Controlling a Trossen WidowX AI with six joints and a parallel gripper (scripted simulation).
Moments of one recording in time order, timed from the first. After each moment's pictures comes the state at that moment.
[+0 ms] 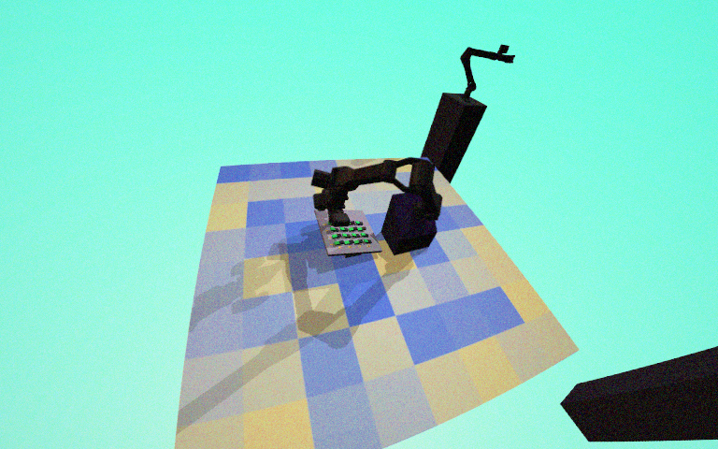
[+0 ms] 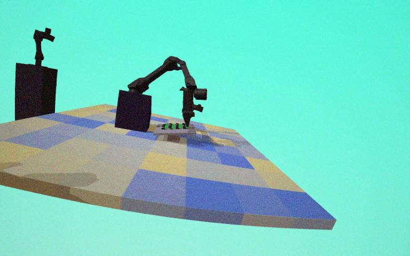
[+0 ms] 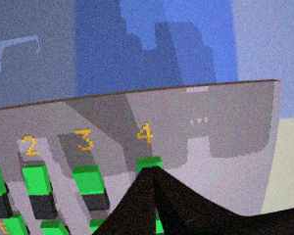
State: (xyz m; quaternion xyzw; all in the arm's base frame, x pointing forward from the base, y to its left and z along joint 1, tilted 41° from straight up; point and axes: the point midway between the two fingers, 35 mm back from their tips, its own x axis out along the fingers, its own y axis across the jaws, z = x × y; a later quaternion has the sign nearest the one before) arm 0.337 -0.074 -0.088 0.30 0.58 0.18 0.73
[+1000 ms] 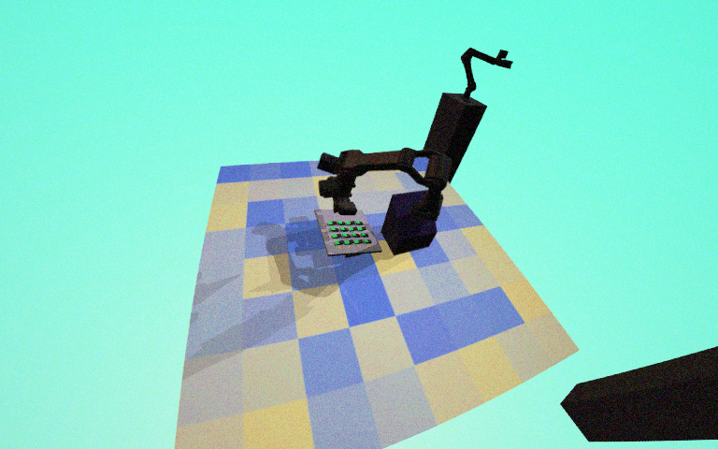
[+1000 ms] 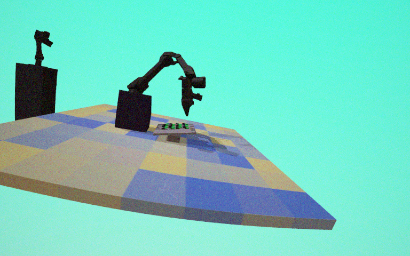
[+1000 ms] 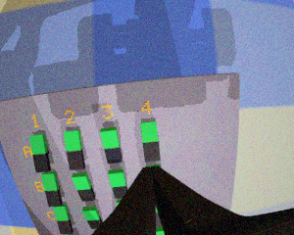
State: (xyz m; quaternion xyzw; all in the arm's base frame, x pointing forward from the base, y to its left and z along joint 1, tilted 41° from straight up) arm 0.318 -0.107 -0.039 0.31 0.57 0.17 0.74
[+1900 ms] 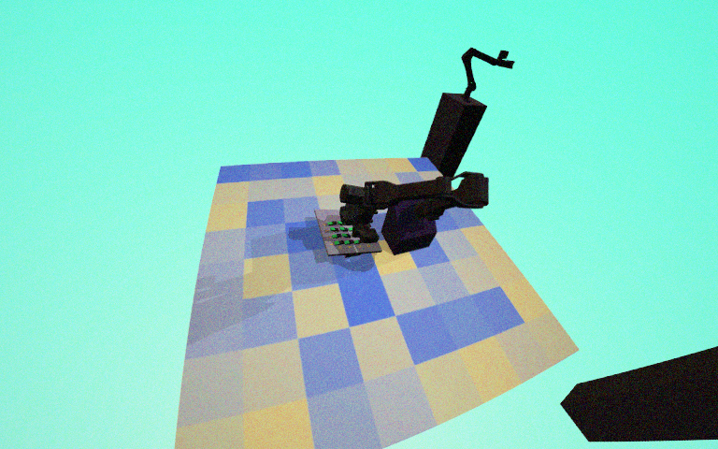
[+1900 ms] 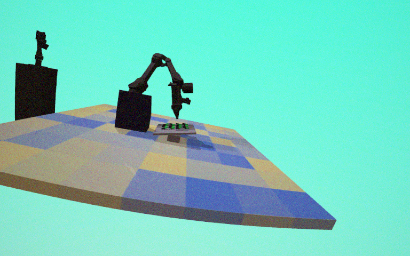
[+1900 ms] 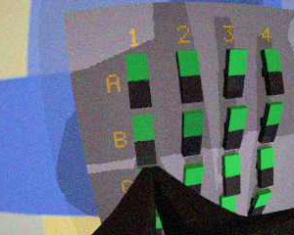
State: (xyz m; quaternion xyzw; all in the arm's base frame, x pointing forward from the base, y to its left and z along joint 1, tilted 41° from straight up) arm 0.282 0.000 -0.010 0.31 0.56 0.17 0.75
